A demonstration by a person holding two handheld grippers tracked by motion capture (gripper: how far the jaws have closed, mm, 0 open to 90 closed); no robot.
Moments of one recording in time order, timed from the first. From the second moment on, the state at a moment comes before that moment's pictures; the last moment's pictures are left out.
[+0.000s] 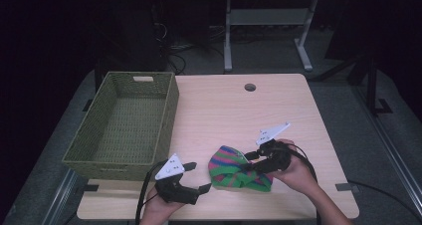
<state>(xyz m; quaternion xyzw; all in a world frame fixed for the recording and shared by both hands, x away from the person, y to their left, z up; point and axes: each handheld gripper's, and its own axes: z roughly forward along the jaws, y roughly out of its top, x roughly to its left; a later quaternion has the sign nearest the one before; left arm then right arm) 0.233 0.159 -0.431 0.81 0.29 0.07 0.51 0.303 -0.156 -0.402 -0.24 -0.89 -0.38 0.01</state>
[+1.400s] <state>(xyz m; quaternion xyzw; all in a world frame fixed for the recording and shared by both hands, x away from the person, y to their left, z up) 0.233 0.159 -0.432 0.81 0.30 0.07 0.51 0.291 -0.128 -0.429 -0.20 -0.93 -0.32 0.01</state>
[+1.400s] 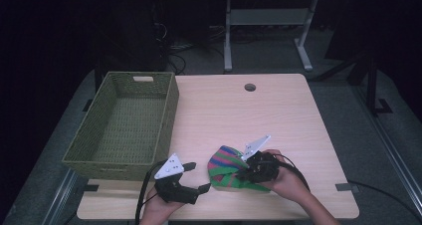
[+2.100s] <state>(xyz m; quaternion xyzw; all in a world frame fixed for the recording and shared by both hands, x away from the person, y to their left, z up) 0.235 0.155 -0.434 0.81 0.29 0.06 0.50 0.291 -0.151 -0.401 -0.22 -0.90 -0.38 0.03</state>
